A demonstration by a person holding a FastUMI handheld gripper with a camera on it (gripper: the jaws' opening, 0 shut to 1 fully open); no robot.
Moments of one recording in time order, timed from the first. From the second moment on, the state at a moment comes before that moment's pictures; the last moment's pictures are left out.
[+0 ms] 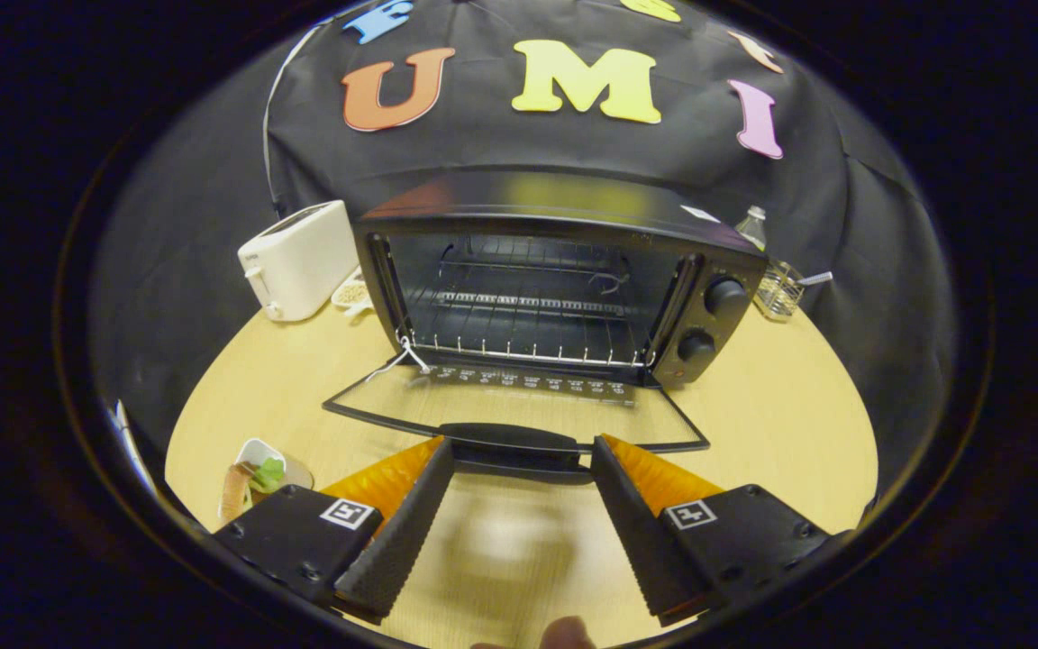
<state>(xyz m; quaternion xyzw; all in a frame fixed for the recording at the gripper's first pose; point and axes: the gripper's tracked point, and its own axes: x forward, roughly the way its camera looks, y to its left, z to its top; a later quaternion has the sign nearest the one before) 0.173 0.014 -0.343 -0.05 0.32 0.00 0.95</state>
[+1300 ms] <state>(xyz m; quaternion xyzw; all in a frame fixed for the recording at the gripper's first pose) 0.055 0.163 -0.271 0.03 0.39 0.27 0.88</state>
